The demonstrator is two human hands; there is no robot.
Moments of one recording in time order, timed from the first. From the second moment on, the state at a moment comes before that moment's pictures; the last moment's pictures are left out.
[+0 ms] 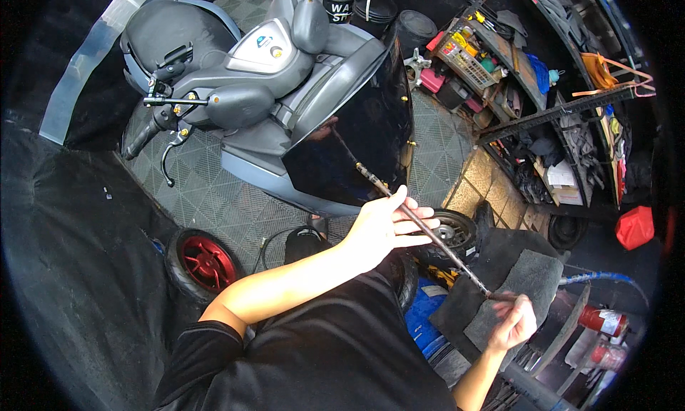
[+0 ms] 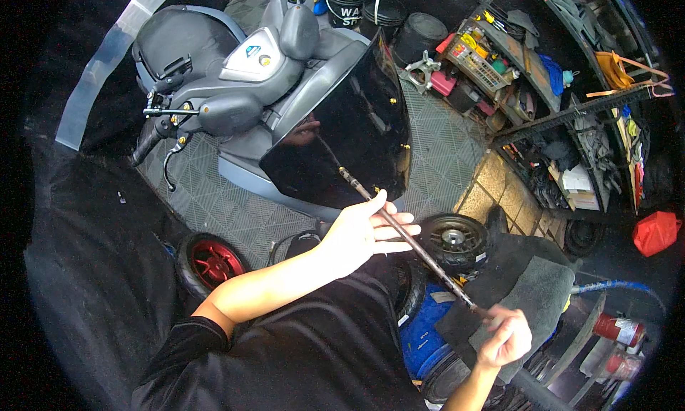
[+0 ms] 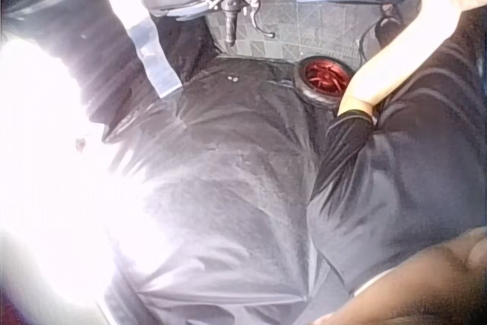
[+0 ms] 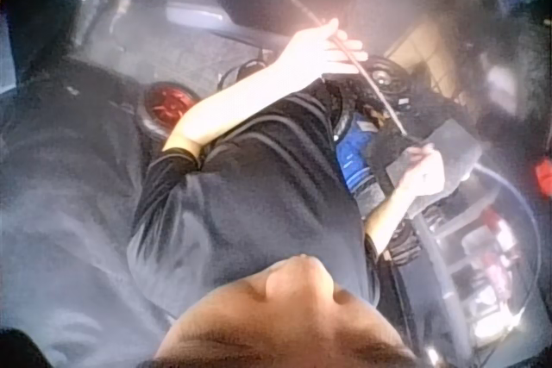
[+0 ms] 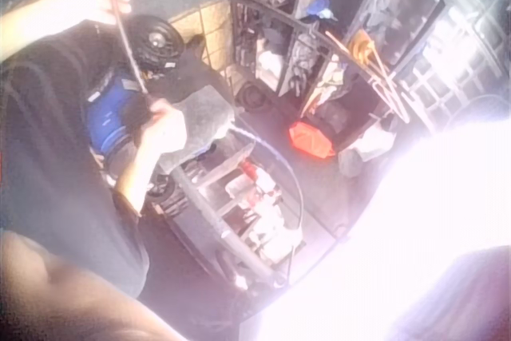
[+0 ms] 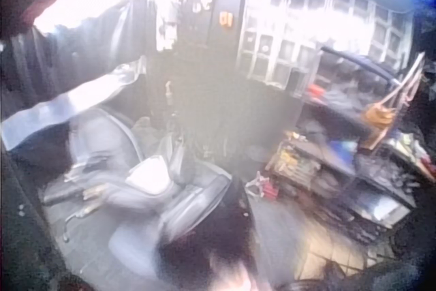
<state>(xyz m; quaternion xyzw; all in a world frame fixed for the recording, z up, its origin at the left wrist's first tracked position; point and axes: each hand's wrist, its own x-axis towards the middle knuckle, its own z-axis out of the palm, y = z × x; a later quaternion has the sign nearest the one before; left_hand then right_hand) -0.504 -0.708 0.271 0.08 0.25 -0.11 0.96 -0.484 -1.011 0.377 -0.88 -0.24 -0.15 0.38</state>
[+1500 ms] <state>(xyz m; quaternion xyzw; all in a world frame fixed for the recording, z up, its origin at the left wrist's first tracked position) -0.505 -0.717 0.259 0.04 0.28 -0.08 0.96 -0.494 -0.986 0.351 -0.86 -0.40 -0.33 0.02</state>
